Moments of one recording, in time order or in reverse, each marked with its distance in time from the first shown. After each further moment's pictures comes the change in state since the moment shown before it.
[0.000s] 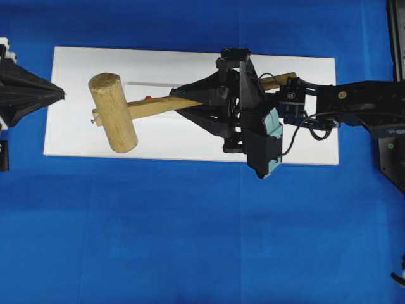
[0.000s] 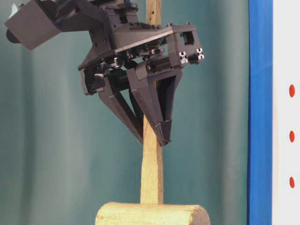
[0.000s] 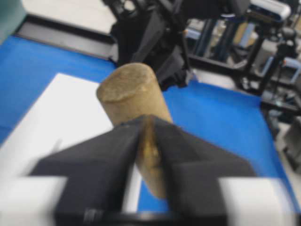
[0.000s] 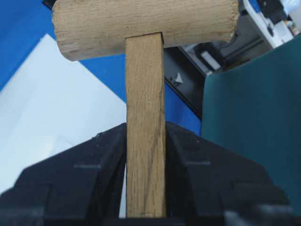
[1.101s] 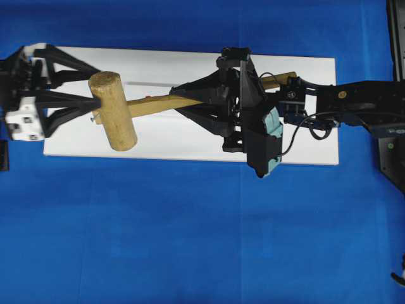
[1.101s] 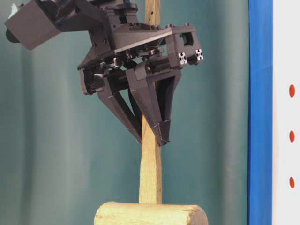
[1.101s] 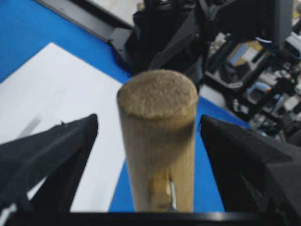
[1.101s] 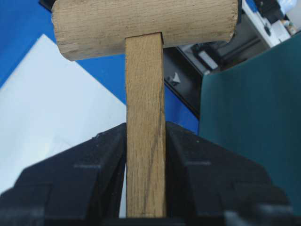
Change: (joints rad) left arm 0.034 0.313 -0.075 0.000 -0.192 -0.224; right arm -0.002 -0.002 0.000 0.018 -0.005 -0.008
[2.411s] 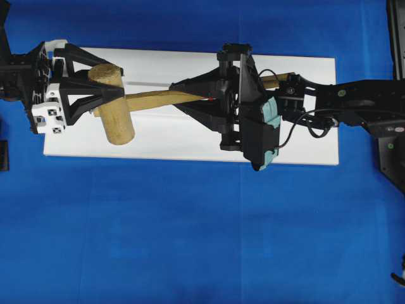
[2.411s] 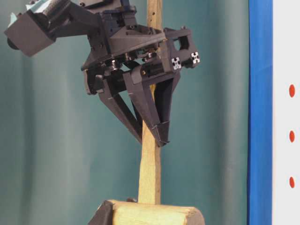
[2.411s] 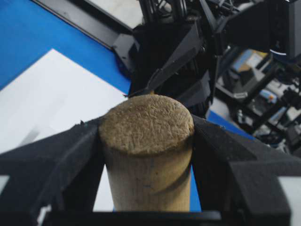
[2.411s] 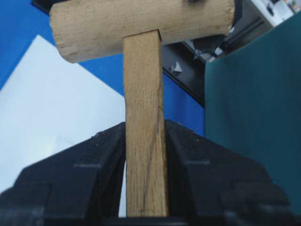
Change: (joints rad) left arm 0.020 0.094 -0.064 -0.003 -0.031 -0.018; right arm -0.006 0.002 -0.011 0.098 0.014 0.002
